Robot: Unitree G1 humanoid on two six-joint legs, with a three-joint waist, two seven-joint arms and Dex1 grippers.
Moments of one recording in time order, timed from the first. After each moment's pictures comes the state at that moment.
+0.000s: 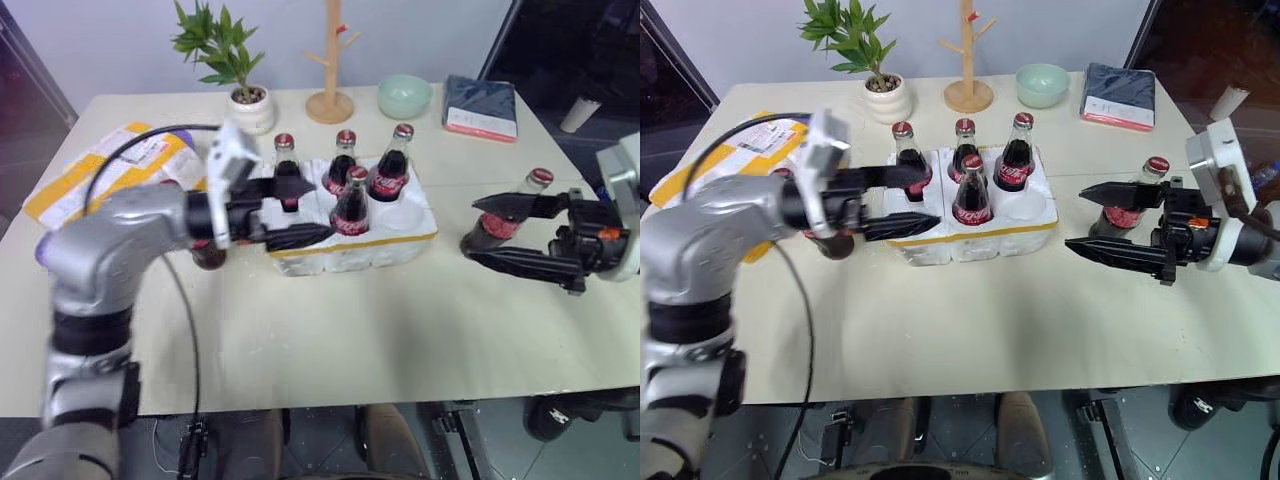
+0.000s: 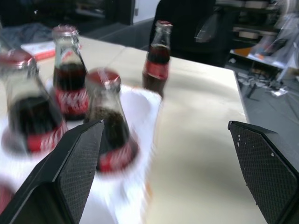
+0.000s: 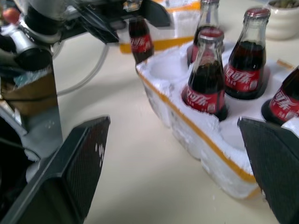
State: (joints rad) left arm -0.58 0.69 0.19 -0.48 -0.81 1.07 -0.91; right arm -0.28 -1.09 -0.46 -0.35 0.98 0.87 1.13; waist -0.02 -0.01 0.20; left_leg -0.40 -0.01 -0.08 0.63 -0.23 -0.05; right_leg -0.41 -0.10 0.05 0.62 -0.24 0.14
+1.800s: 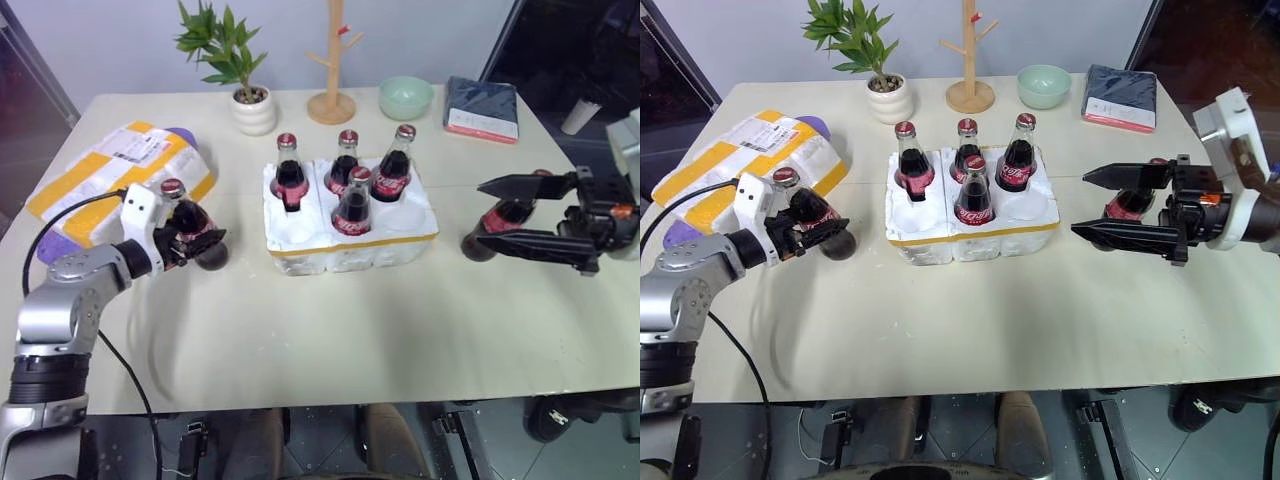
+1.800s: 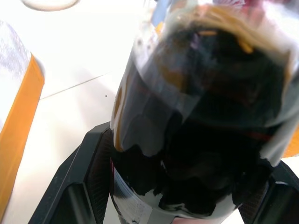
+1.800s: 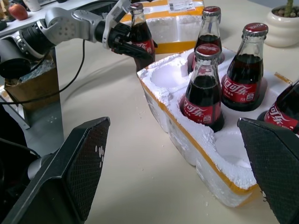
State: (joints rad) left arm -0.37 0.75 0.22 -0.04 -0.55 0.71 -0.76; right arm -0.40 -1.15 -0.41 -0.27 0.96 0.89 1.18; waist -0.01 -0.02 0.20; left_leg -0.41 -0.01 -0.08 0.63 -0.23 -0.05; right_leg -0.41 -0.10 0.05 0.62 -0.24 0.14
